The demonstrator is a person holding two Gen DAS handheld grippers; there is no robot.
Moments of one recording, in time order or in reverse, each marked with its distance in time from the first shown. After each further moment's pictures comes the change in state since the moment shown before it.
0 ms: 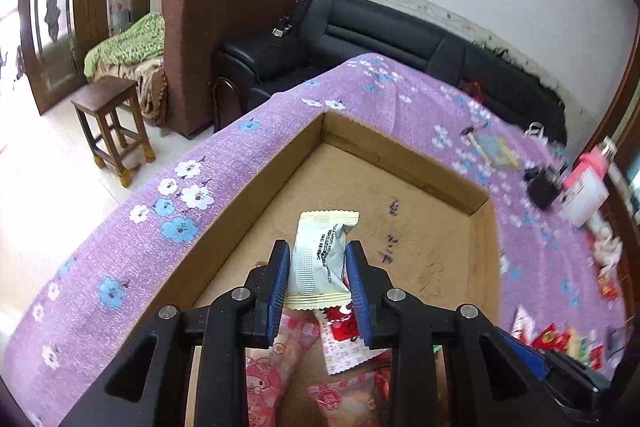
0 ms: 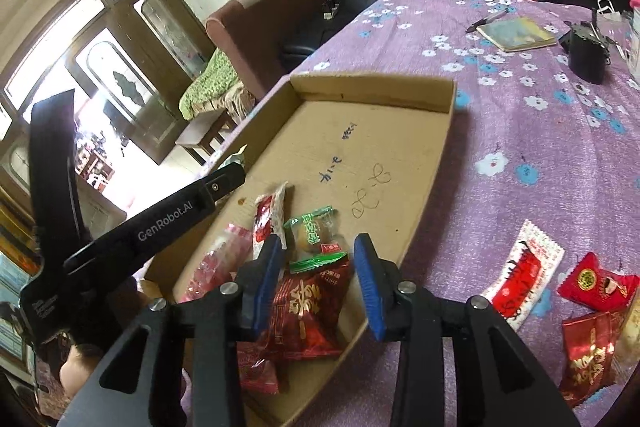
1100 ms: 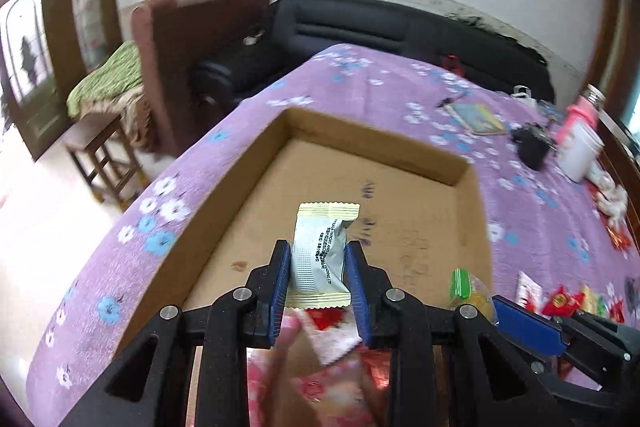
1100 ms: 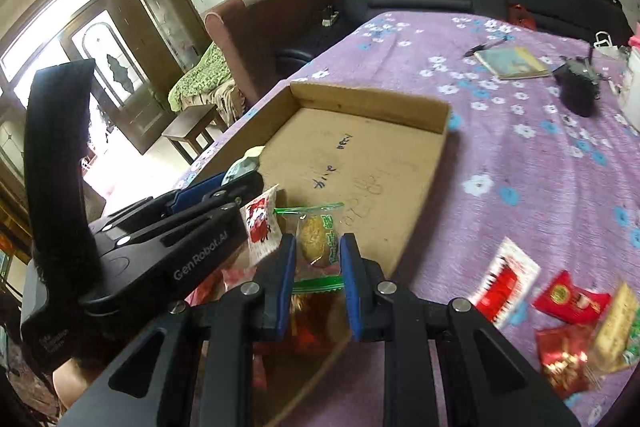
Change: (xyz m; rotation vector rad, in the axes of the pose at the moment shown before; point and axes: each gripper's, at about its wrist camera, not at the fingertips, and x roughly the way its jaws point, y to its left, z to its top) left arm 0.002 -0.026 -0.005 0.162 0.012 0.029; right arm 0.003 0.019 0.004 -0.091 -0.006 -0.087
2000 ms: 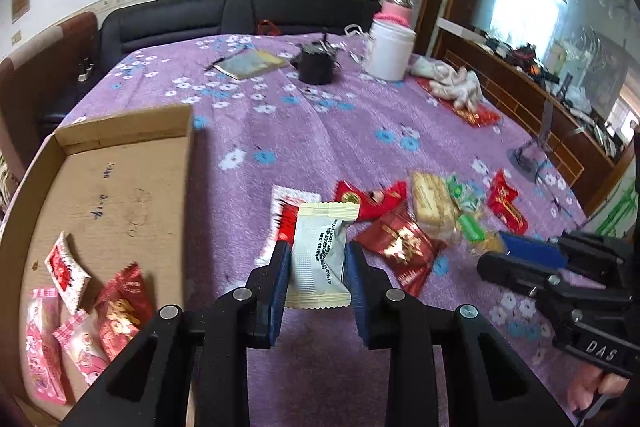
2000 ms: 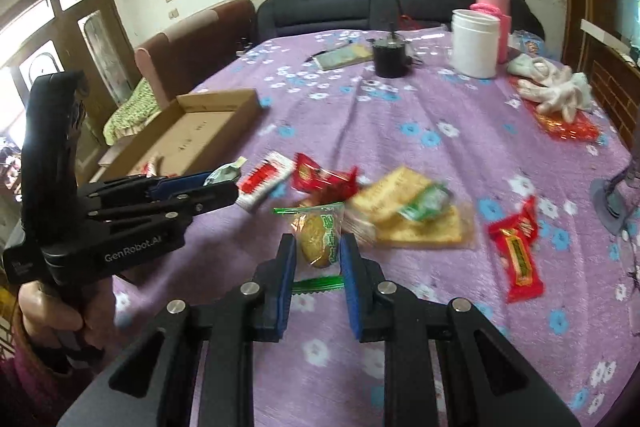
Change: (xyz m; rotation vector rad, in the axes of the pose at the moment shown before) left arm -0.041 -0.137 -0.063 0.387 0.054 -0.464; right arm -0.136 -0.114 -0.104 0.095 -0.130 -0.244
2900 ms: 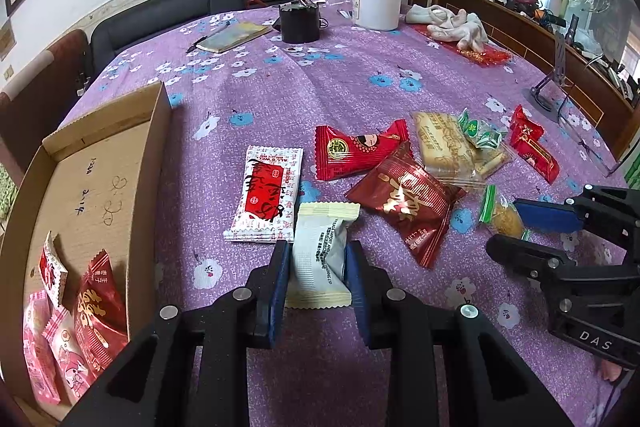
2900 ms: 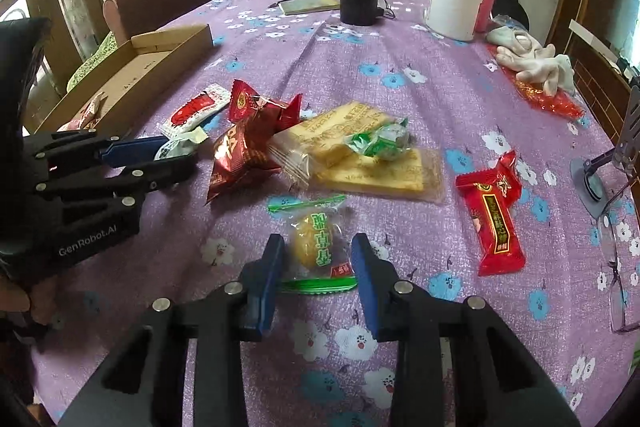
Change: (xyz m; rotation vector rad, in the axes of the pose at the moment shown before) left arm 0.037 -0.032 -0.020 0.142 0.107 0.094; right arm 0.028 -0.022 -0.030 -0.074 0.142 -0.174
